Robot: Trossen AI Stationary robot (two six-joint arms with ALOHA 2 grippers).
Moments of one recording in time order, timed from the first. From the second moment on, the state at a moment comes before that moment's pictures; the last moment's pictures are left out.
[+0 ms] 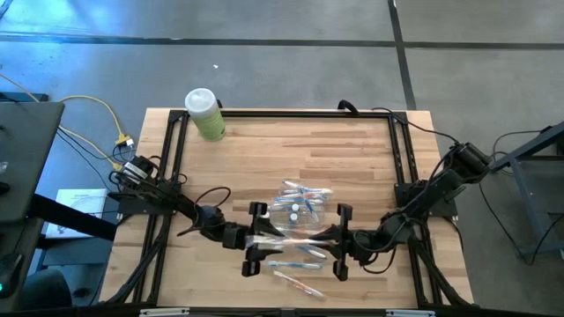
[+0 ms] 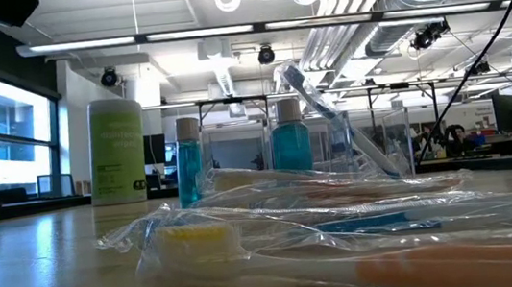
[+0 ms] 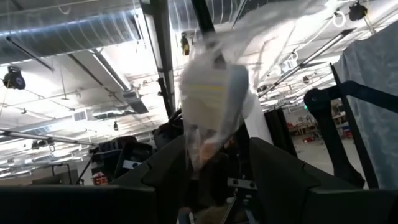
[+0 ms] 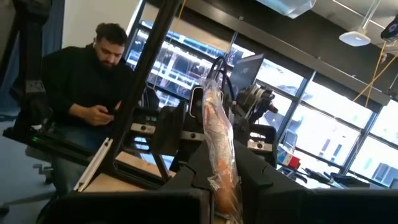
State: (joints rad) left arm -0.51 1.78 0.87 1.57 -0.20 0.43; right arm 0.69 1.51 0.79 1.04 0.62 -0.58
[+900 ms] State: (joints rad) left arm -0.52 1.78 0.88 1.56 -0.23 0.46; right arm 0.69 1.51 0.79 0.97 0.64 -0.55
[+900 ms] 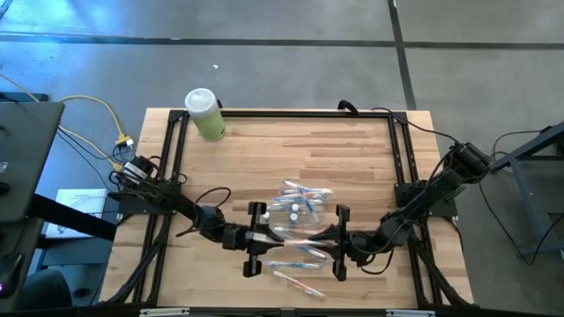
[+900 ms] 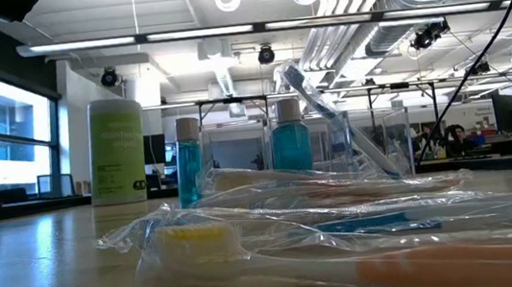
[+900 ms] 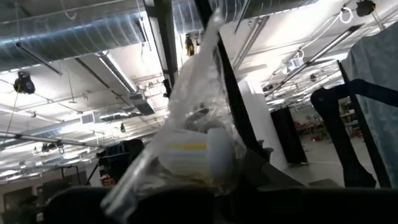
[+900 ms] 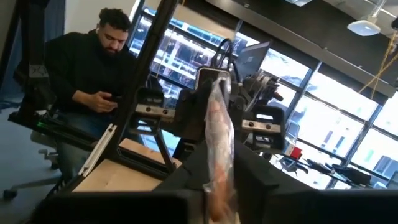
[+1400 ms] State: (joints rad) left arm -0.58 1.73 0.88 1.41 -0.57 0.43; right arm 0.85 1.51 0.79 0.97 1.10 -0.68
